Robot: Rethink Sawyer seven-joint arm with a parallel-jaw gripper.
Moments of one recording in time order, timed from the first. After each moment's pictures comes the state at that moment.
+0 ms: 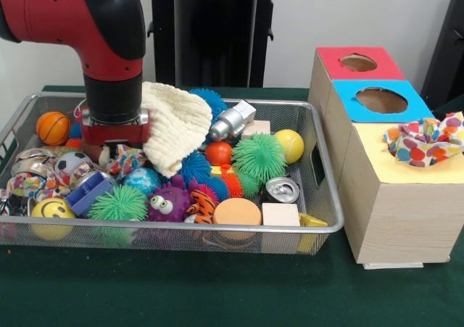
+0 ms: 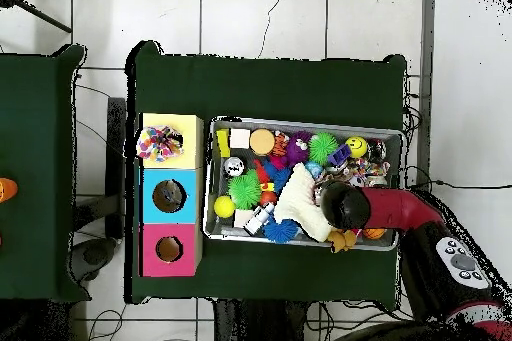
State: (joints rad) arm -0.72 -0.42 0.25 1.59 -0.62 0.44 1.53
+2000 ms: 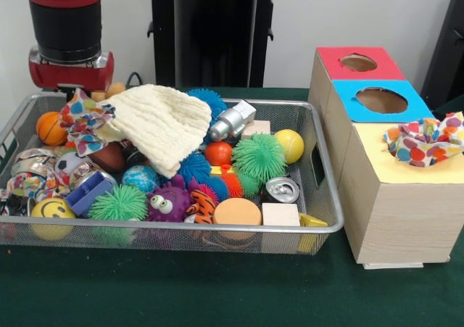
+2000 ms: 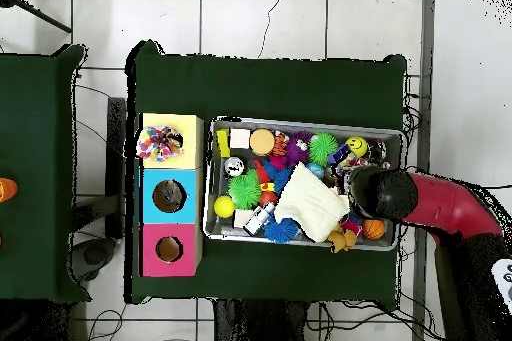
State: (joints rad) arm -0.75 -0.64 0.28 1.59 -0.47 0.65 1.53
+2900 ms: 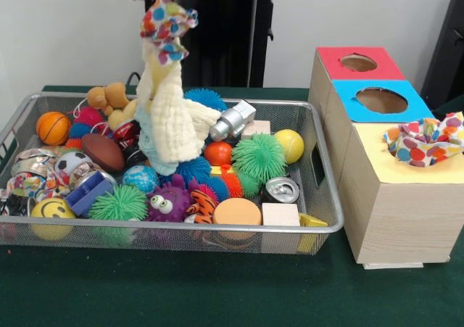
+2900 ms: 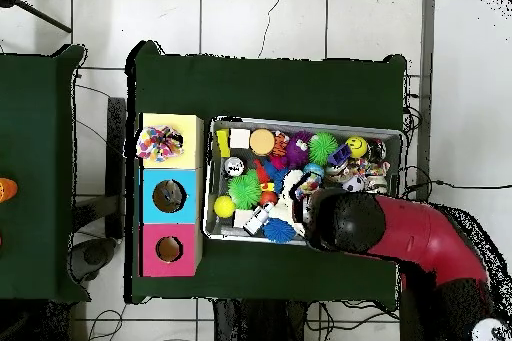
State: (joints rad) arm -0.64 -0.98 0.26 1.86 -0.26 0.81 1.53
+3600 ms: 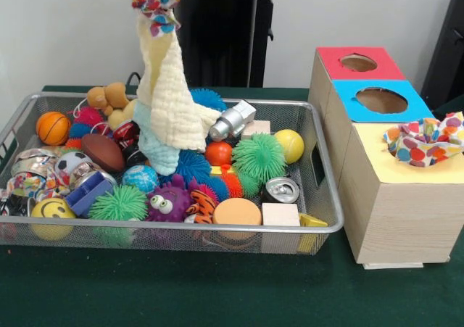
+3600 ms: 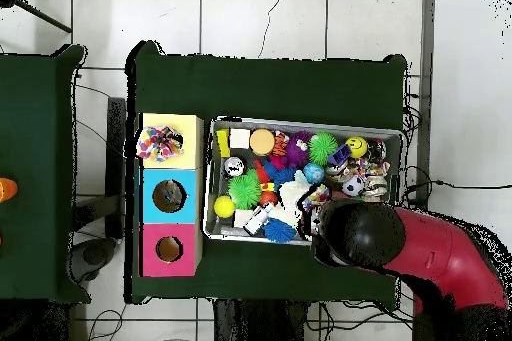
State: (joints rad) arm -0.67 -1.01 0.25 1.89 -0.23 0.86 1.53
